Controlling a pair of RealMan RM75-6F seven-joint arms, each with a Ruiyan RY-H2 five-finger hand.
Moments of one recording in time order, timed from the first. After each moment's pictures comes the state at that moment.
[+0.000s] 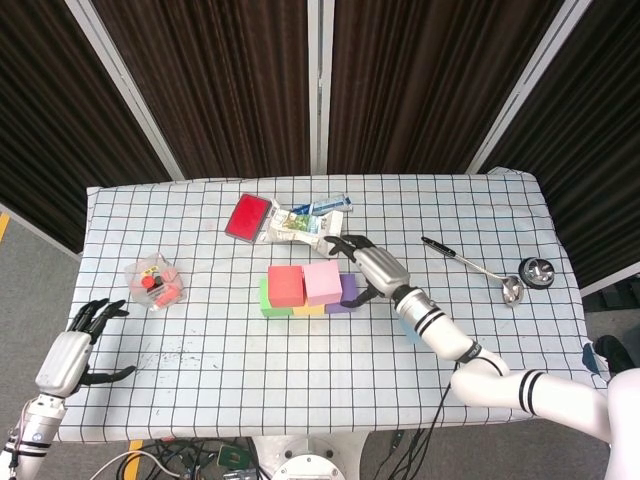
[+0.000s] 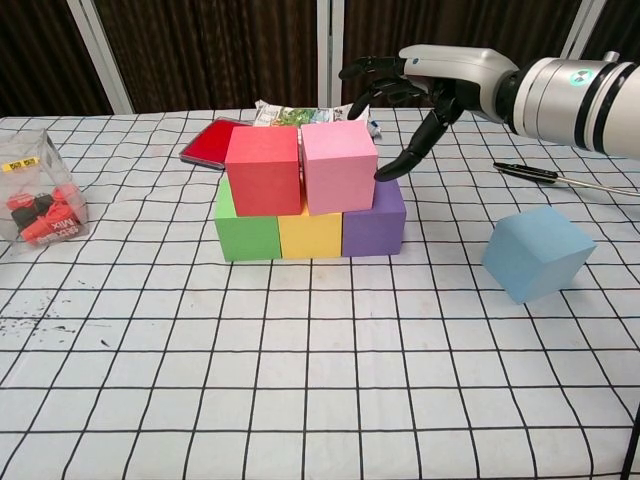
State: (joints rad) left arm -0.14 -1.31 0.05 -1.35 1.63 1.47 -0.44; right arm 0.88 -1.48 0.26 -1.45 -1.18 0.73 0.21
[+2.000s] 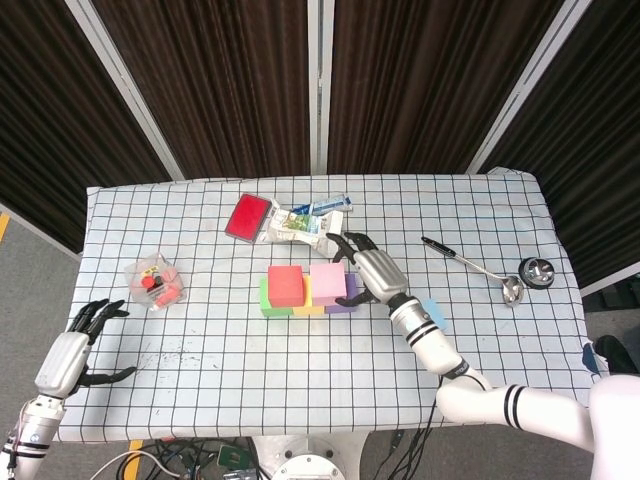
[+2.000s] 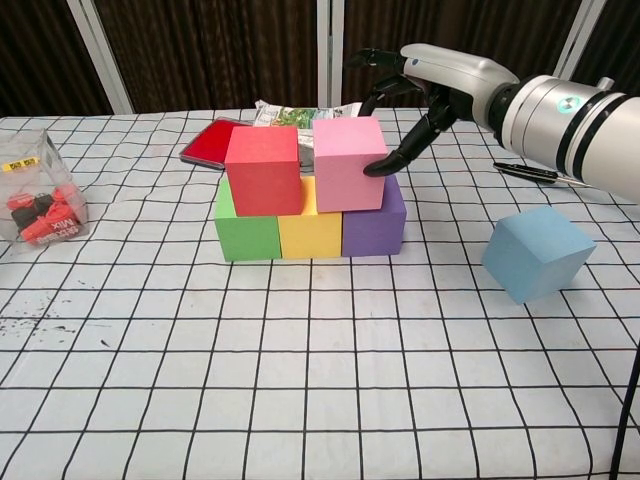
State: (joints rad) left arm -0.14 -1.31 0.06 -1.35 1.63 1.48 -0.49; right arm 0.83 -1.58 0.26 -1.48 -1.10 0.91 0.03
